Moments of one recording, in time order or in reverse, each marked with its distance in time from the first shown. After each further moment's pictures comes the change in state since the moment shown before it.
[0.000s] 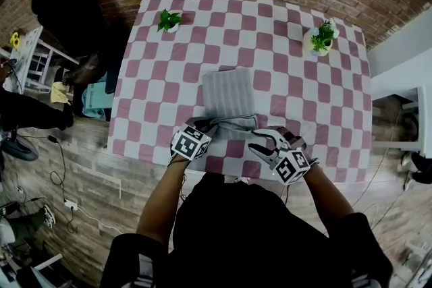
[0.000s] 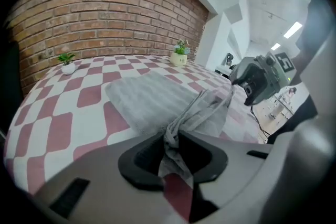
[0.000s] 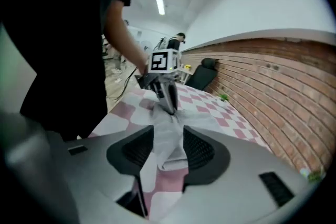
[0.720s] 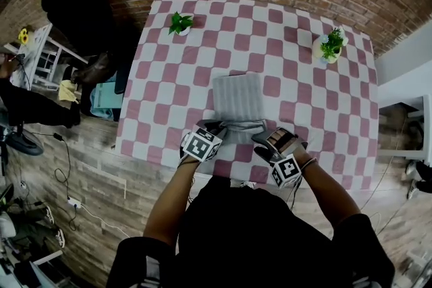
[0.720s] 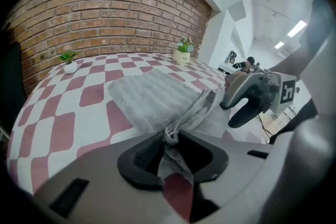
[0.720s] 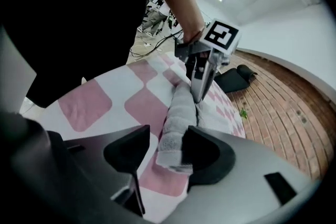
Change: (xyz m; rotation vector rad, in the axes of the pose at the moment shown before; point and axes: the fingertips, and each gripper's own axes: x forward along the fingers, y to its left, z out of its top) left arm 0.003 0.005 0.000 -0.012 0.030 0.031; right arm 0.046 0.036 -0.043 -0.517 0.210 0.099
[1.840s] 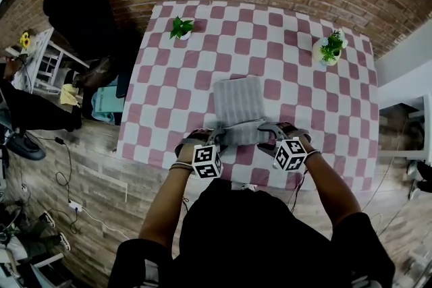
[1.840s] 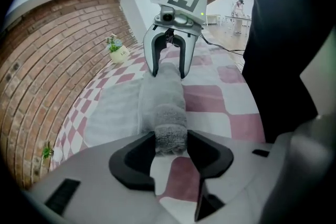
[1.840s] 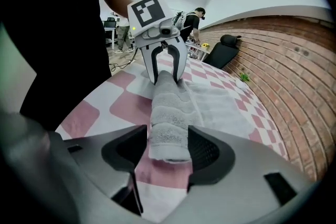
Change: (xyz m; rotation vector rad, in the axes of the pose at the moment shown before) left arm -0.004 -0.040 -0.027 0.856 0.187 -0.020; right arm 0.013 -0.020 -0.035 0.407 -0.044 0.150
